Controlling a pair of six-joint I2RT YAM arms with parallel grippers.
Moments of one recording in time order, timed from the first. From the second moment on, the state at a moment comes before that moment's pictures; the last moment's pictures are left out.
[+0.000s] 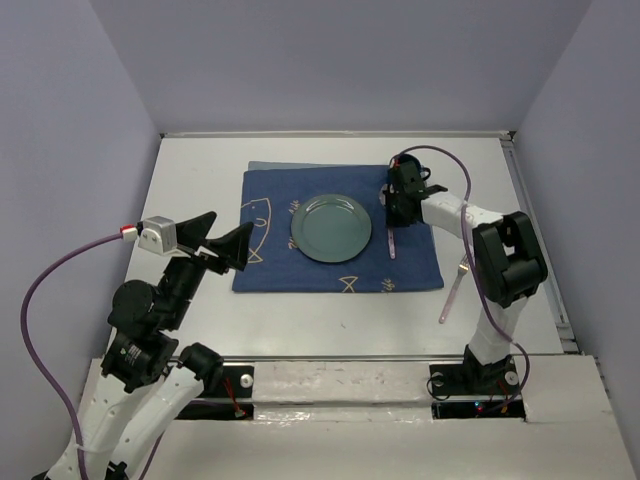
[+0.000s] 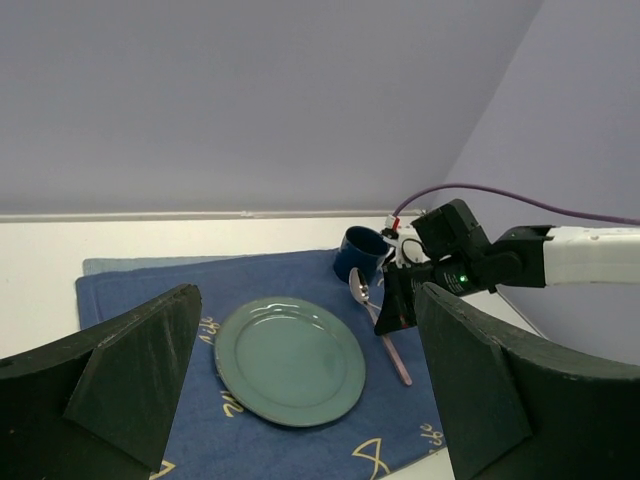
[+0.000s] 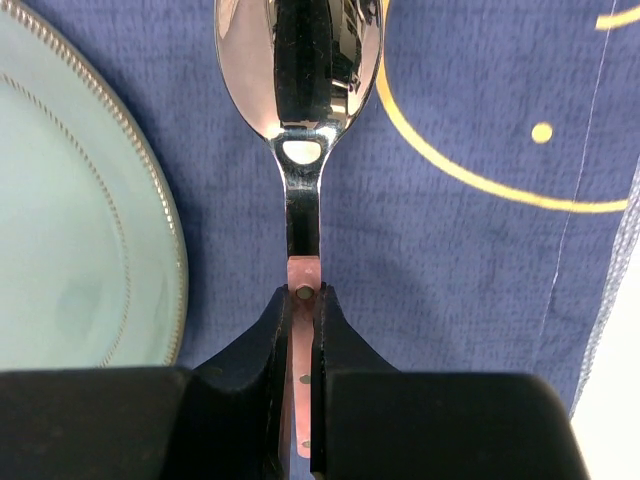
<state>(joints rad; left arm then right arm) -0.52 0.36 0.73 -0.13 -0.11 -0.29 0.38 1.87 1.28 -0.38 0.12 0.31</state>
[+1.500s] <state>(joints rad) -0.50 0.32 0.73 -0.12 -0.06 -0.30 0.17 1.22 0.71 -0.47 0.30 0.64</state>
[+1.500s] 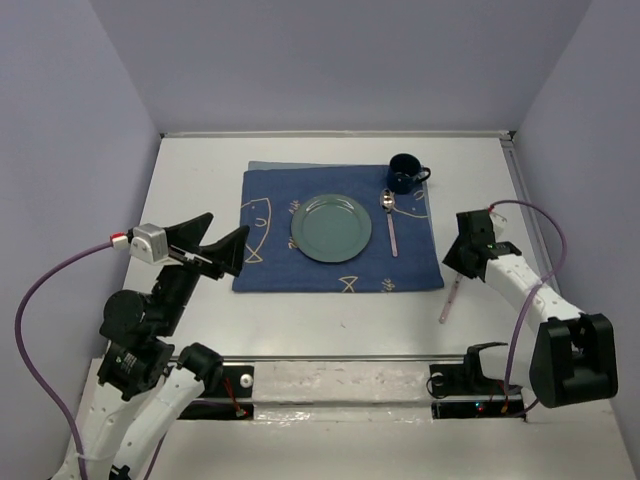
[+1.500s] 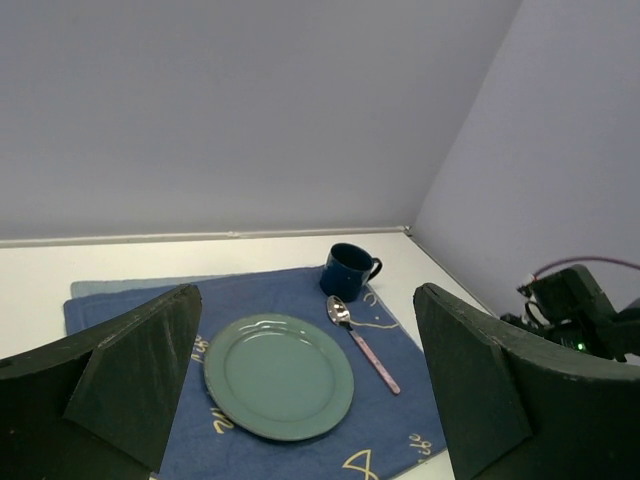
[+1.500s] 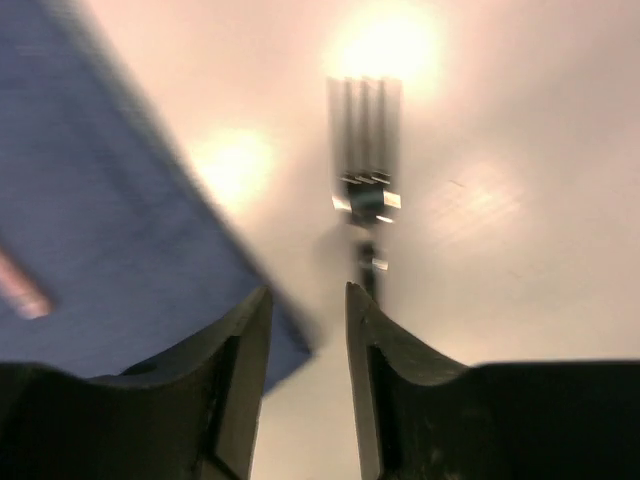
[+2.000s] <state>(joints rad) -0.51 0.28 0.73 -0.11 -0.06 -0.30 0.10 1.27 0.65 -0.61 0.24 0.73</state>
